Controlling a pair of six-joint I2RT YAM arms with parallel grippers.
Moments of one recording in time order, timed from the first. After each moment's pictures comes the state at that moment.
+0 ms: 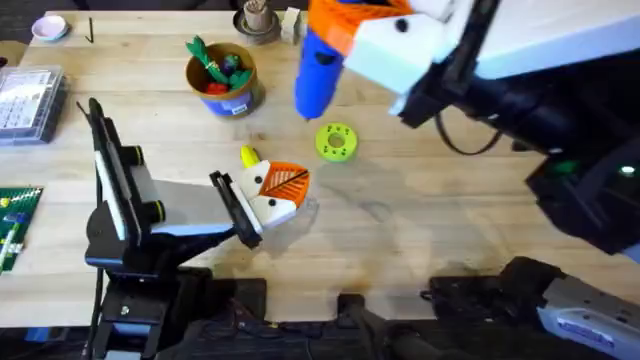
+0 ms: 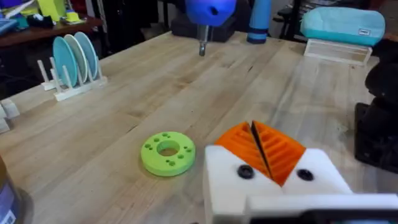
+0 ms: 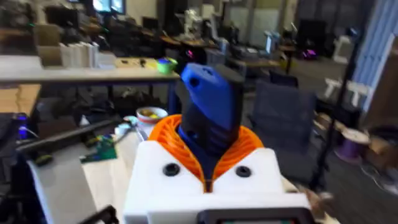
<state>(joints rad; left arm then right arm) -0.06 0.01 0.01 -0.09 0.98 0.04 0.67 0.97 0.69 0.55 -0.43 -0.01</state>
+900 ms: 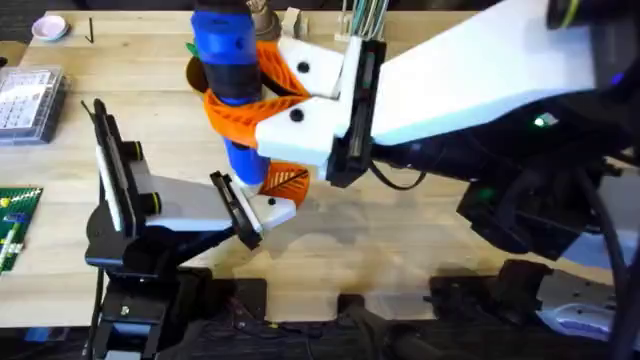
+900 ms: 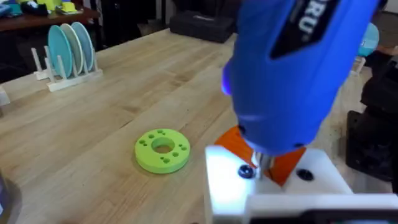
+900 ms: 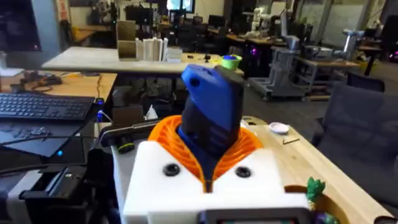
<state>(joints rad) -0.06 0.01 0.01 -0.09 0.98 -0.03 0.92 1.14 0.69 0.68 -0.43 -0.02</state>
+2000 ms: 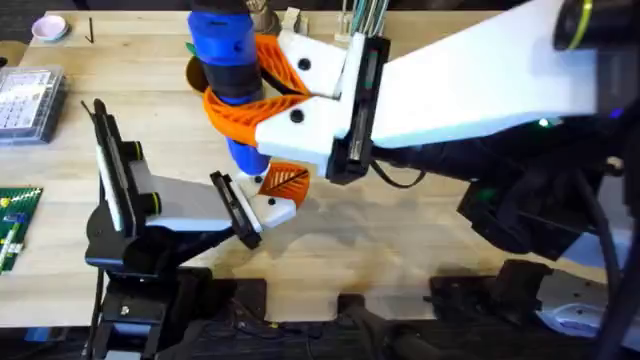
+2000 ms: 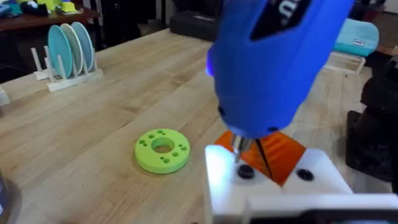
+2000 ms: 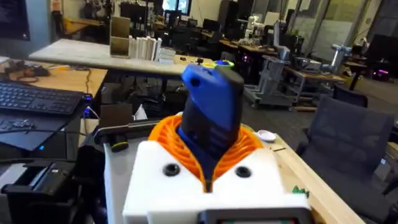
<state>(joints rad) -0.06 0.01 0.01 -0.09 0.98 -0.03 0.93 1.14 0.69 0.69 -0.43 -0.10</state>
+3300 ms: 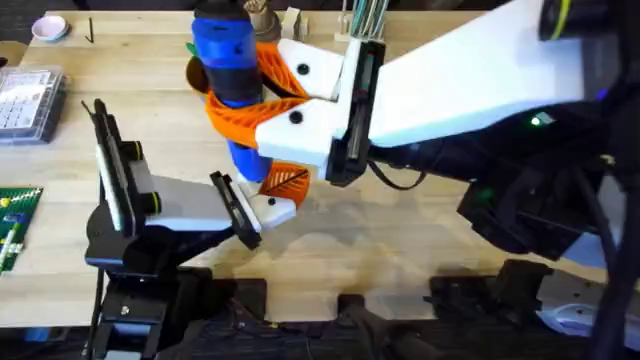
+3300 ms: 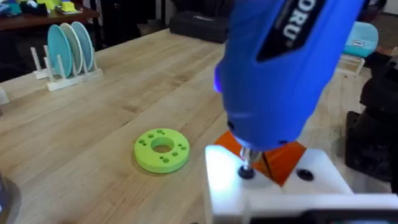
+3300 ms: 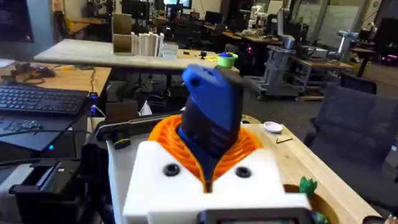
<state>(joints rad) -0.06 0.01 0.01 -0.09 0.98 -0.04 0.93 1.14 0.69 0.65 -0.42 -0.06</state>
